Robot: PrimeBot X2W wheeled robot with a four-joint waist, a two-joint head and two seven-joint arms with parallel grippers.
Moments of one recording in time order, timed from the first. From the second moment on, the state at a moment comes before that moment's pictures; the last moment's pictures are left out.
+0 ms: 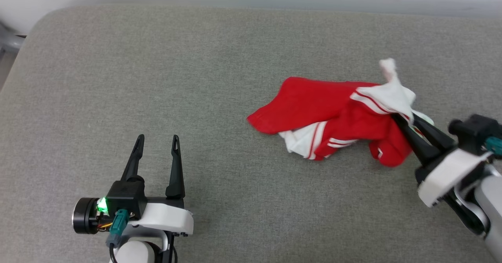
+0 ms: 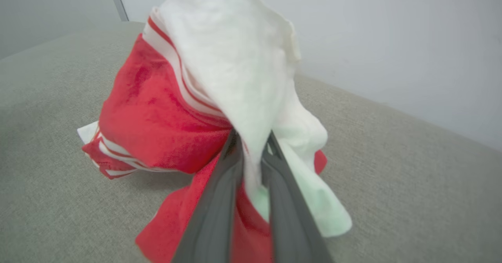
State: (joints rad) left arm -0.11 0.05 -0.09 0.07 -0.06 0.07 -0.26; right arm -0.53 -0.62 0.64 0.33 0.61 0.13 -0.23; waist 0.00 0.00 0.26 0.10
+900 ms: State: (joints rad) left arm -0.06 0.05 -0.10 0.09 -0.04 0.05 -0.26; right arm -0.18 -0.51 0.05 0.33 0.43 0.13 -0.26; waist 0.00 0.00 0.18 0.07
